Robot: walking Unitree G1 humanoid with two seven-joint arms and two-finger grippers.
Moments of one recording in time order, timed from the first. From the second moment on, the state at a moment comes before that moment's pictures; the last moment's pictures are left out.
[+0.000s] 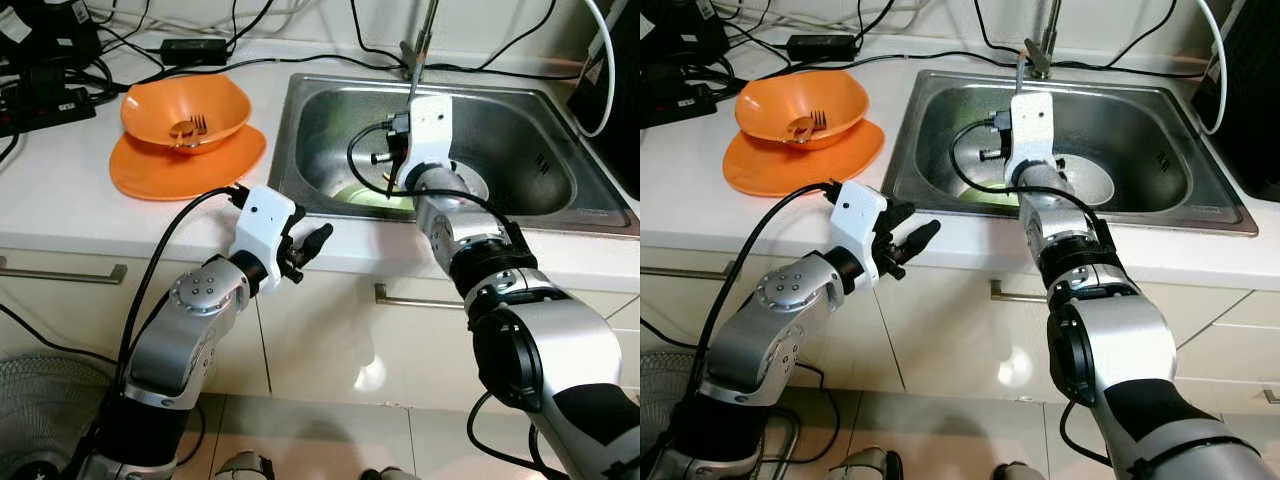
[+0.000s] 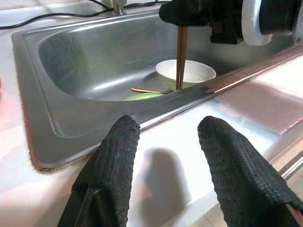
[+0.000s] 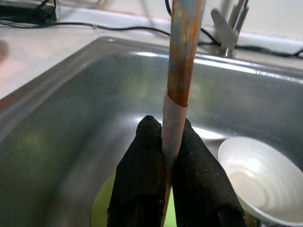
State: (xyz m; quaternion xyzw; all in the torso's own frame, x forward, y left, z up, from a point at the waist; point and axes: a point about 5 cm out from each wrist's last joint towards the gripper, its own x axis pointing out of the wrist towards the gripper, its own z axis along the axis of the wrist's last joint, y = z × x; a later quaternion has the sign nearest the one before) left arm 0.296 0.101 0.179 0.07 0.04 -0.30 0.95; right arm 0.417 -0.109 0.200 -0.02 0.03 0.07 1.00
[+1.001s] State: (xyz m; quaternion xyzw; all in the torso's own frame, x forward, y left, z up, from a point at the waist) left arm 0.295 0.098 0.180 0.05 0.04 -0.28 0.96; right arm 0.418 -0.106 0.201 -0.01 0.05 0.08 1.00
